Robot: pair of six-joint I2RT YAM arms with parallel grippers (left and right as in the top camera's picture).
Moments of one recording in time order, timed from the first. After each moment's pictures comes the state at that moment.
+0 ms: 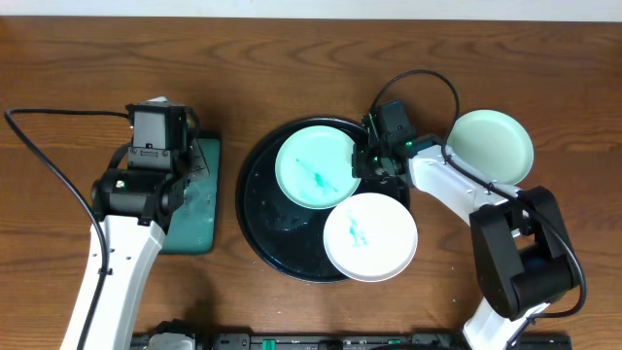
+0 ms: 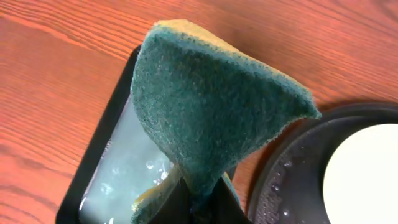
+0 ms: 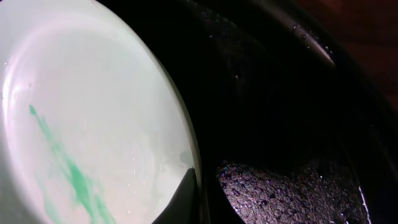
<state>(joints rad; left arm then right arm) -0.11 1.22 1.11 -0.86 -0.26 -0.37 0.40 1.87 1.11 -0.38 -0.18 0.41</state>
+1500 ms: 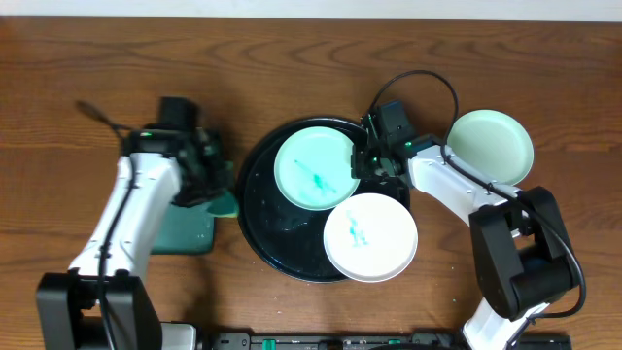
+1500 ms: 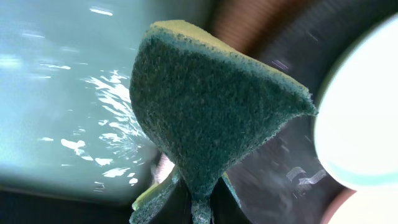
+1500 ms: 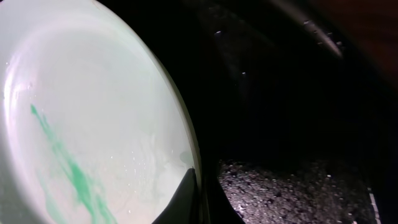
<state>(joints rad) -0.07 1.55 1.11 -0.99 0.17 -0.41 0.41 1.87 1.11 -0.38 -0.19 0.40</state>
